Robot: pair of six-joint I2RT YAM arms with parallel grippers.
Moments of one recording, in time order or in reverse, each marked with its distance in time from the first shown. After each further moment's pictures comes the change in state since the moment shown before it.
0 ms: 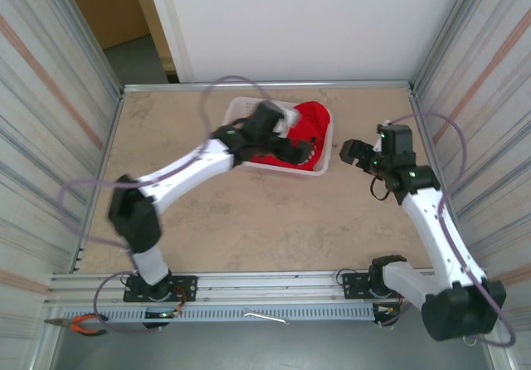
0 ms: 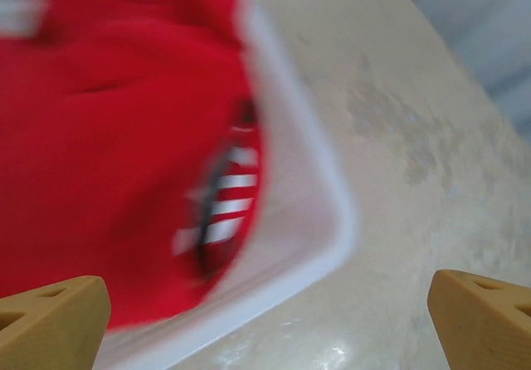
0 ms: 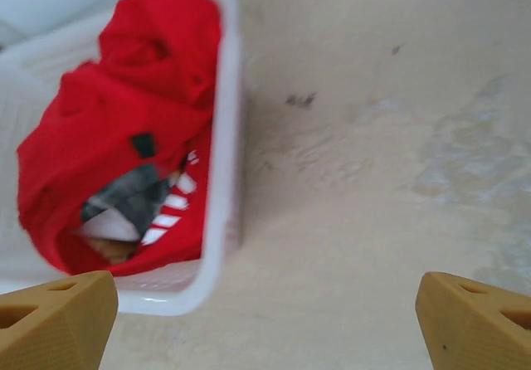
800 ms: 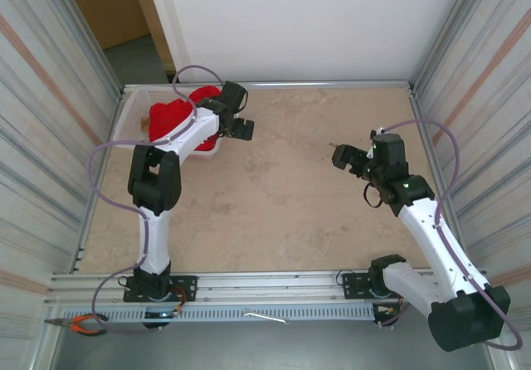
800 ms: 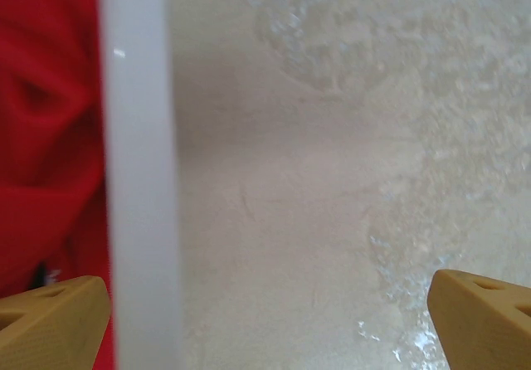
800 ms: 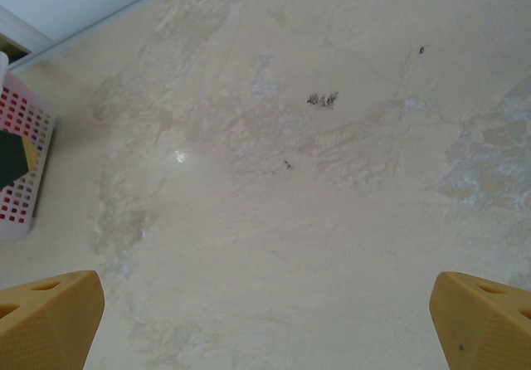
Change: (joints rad) left arm 0.299 0.445 0.329 -0.266 -0.264 0.208; right arm 0.050 -0.126 -0.130 0.091 0.065 0.054
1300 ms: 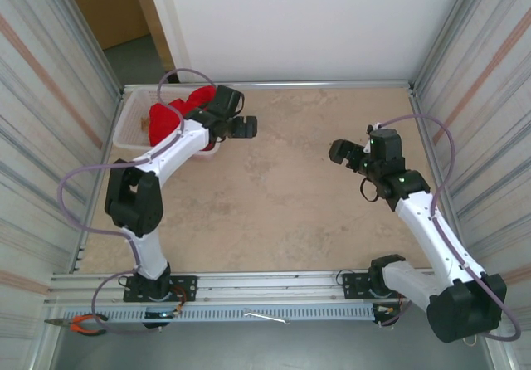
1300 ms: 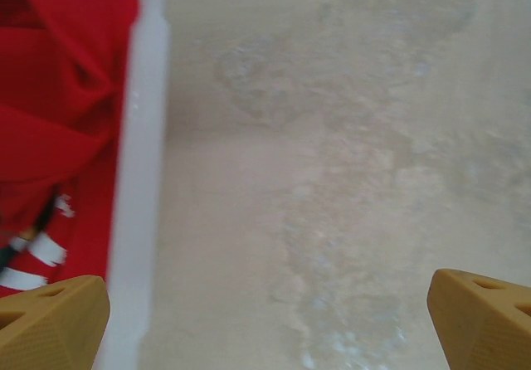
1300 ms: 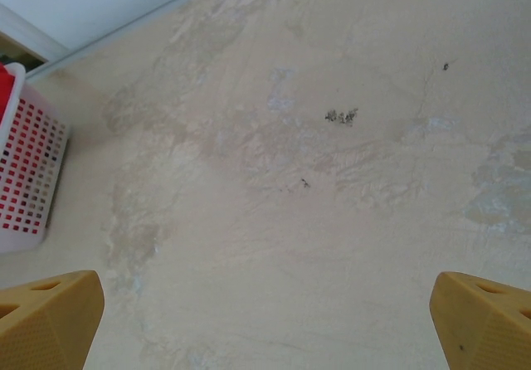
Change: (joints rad) left arm -0.034 -0.241 -0.203 0.152 -0.008 -0.163; right arm 0.000 0.061 0.008 0.077 -0.019 0.002
